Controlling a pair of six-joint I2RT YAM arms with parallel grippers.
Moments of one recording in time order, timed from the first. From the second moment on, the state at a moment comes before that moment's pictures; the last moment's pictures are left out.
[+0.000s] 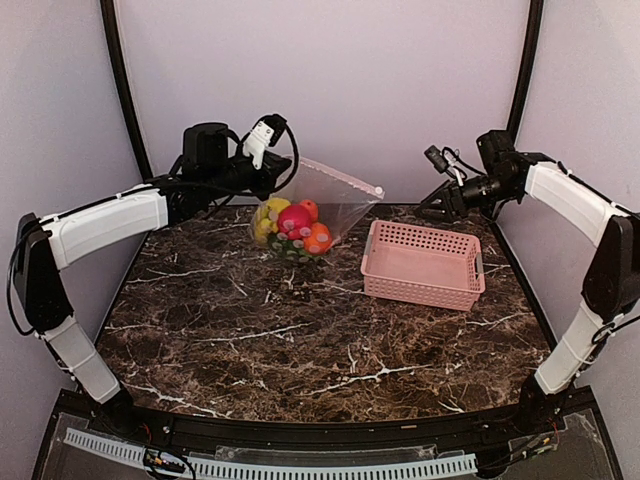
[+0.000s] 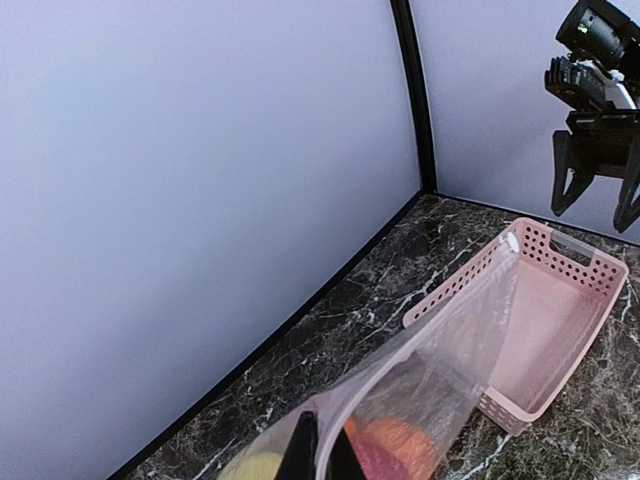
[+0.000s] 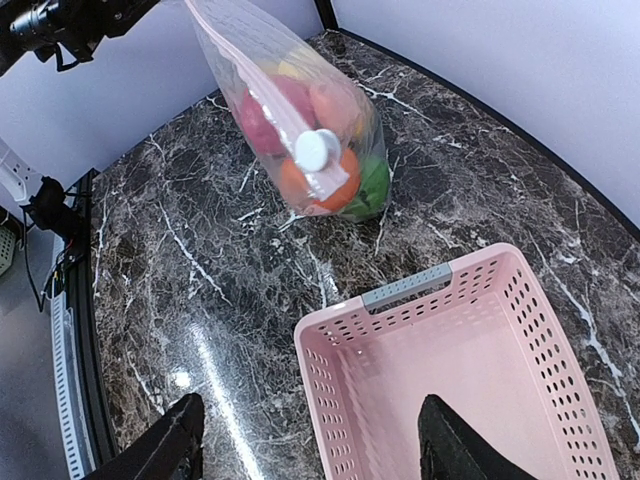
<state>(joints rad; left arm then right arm) -0.60 1.64 1.44 0.03 0.12 0.28 0.20 1.64 1.54 -0.81 -0.87 -0.44</state>
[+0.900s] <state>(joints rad) -0.74 1.21 0.81 -0.18 0.52 0.17 0.20 1.71 1.52 -0.86 -0.98 -0.46</state>
